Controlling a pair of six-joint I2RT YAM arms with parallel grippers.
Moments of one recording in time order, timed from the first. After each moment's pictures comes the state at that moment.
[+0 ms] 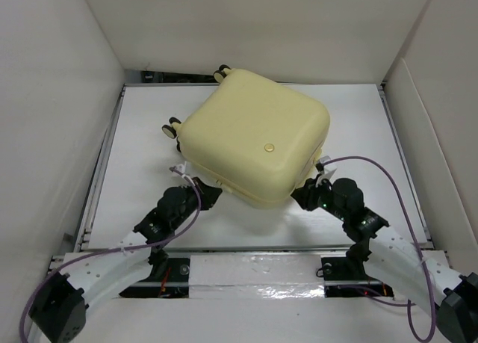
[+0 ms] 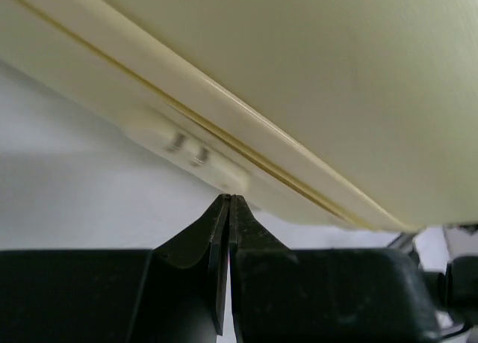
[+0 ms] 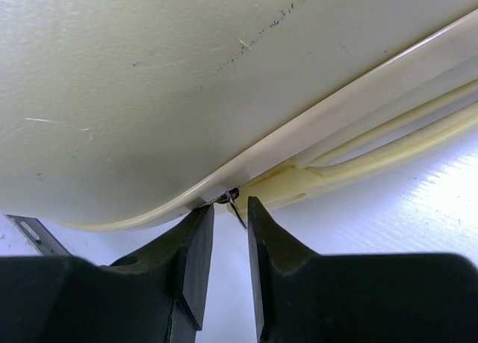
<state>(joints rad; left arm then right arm) -0.62 0.68 0.19 0.18 -0.06 -0.80 0.58 0.70 0.29 0.06 -0.12 0.33</state>
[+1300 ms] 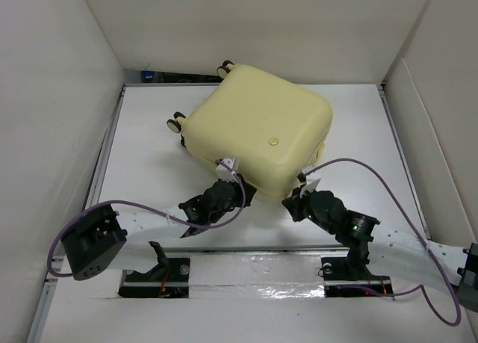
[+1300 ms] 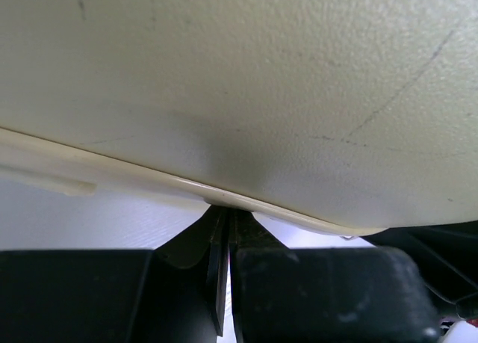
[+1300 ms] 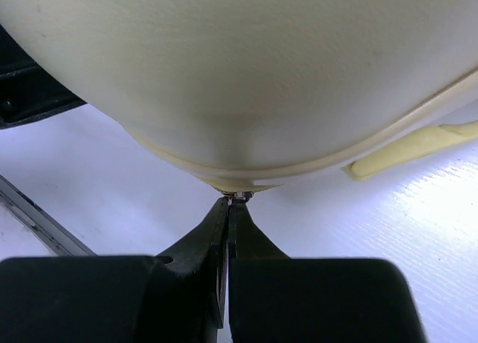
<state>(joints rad) -1.01 1.26 0.46 0.43 -0.33 -0.75 1.00 0.75 0.35 -0.03 0.25 0.43</state>
